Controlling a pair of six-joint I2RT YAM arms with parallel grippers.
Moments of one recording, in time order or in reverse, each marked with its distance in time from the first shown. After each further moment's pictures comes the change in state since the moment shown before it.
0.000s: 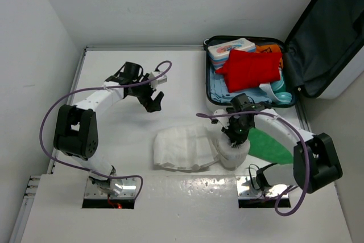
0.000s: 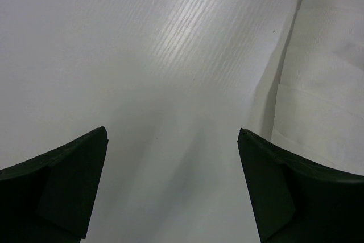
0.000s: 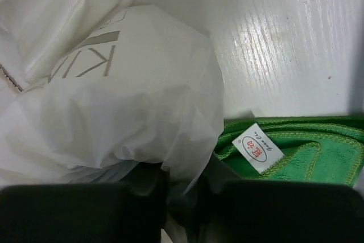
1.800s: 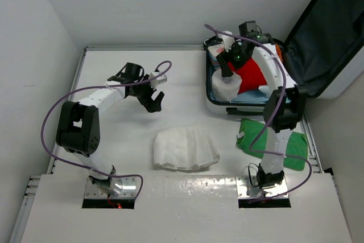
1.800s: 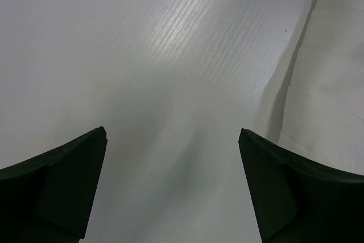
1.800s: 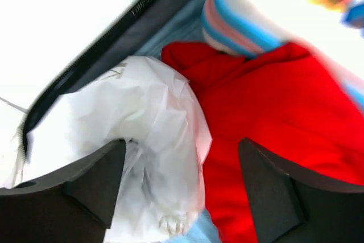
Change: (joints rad) left arm 0.009 0.042 0.001 0.024 -0.024 -0.036; right arm -0.240 0.730 1.219 -0.172 -0.055 0.158
